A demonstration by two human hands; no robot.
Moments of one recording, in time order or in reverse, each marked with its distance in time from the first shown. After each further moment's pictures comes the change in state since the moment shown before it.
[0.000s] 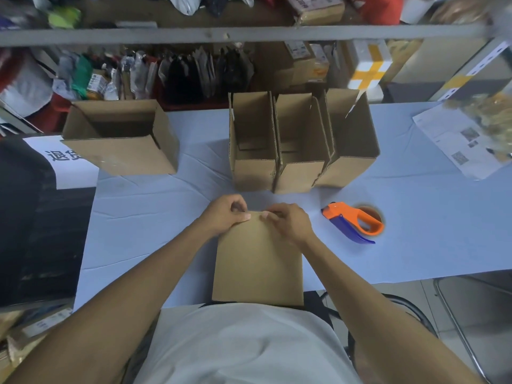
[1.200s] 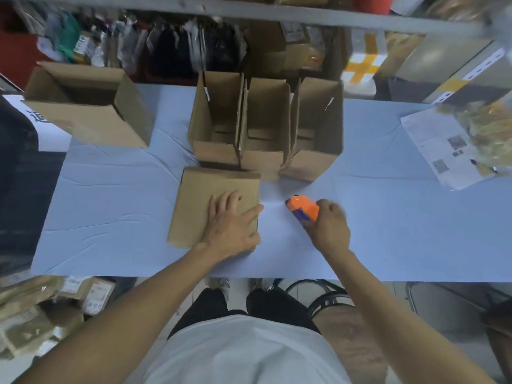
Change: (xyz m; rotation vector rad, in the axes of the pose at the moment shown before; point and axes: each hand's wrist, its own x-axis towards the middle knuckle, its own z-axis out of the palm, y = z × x) left_hand -0.029 0.067 0.134 0.785 0.243 0.104; right_hand -0.036 0.126 -0.114 -0.415 0.189 0.184
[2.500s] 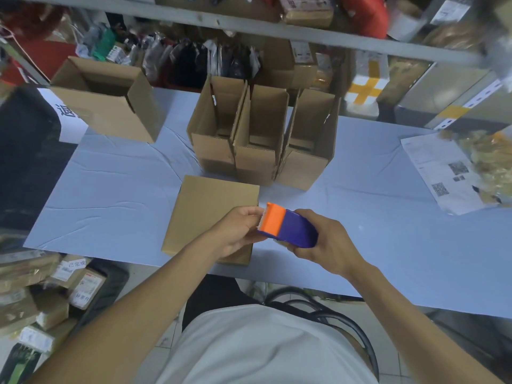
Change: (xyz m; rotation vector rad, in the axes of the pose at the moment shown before) left_hand -0.004 0.067 -0.019 -1.638 -0.320 -0.451; right_hand -0.028 0.036 -0.057 0.336 -0.222 -0.645
